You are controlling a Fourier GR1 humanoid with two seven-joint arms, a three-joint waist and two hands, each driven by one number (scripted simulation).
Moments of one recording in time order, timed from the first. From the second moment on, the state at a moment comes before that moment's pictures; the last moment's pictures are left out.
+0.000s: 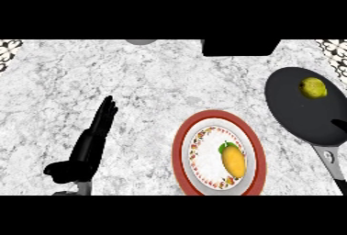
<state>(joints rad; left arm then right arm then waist) 0.01 0.09 -0.18 -1.61 0.03 0.08 -0.10 -0.27 -0.53 -0.45 -0.83 -0.19 -0.14 -0.37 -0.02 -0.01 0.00</state>
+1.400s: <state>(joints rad) 0.00 0.04 -0.14 -1.61 -0.01 0.02 -0.09 0.18 -0.36 -0.46 -1.44 -0.06 -0.13 -0.25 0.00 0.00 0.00</state>
